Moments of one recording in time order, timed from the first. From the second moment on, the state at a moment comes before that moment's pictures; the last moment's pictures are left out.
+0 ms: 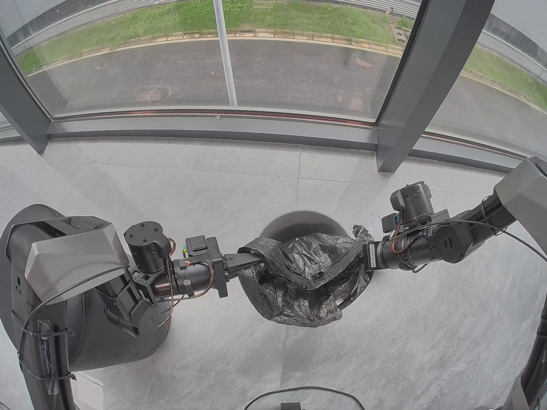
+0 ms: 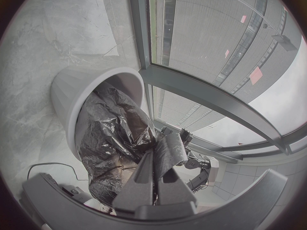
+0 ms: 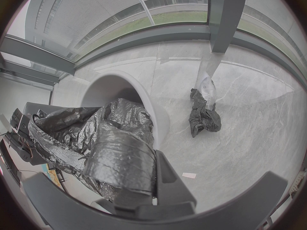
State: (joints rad) left arm -0.34 2.31 -0.77 -1.53 -0.91 -1.38; right arm 0.35 2.11 -1.11 -0.19 0.11 0.25
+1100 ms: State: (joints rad) left arm -0.29 2.40 -0.87 -1.55 -0.91 -1.38; right arm 0.35 2.17 -1.23 -0.19 0.05 0.25
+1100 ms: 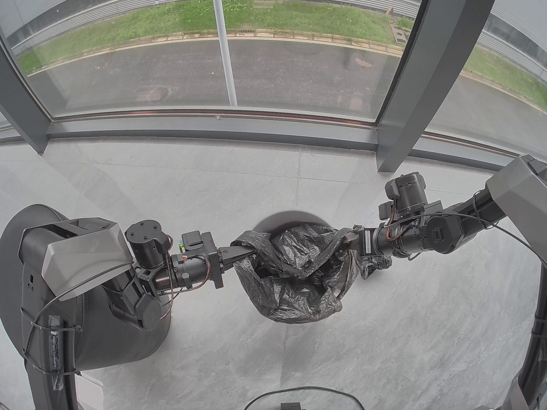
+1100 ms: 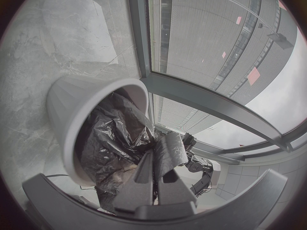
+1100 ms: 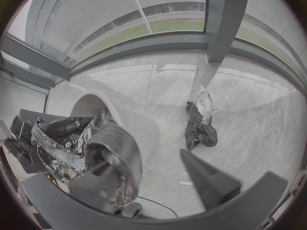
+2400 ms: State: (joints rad) left arm -0.29 2.38 -0.86 -1.55 -0.91 -1.38; right arm 0.59 2.14 -1.30 -0.19 -0.03 0.18
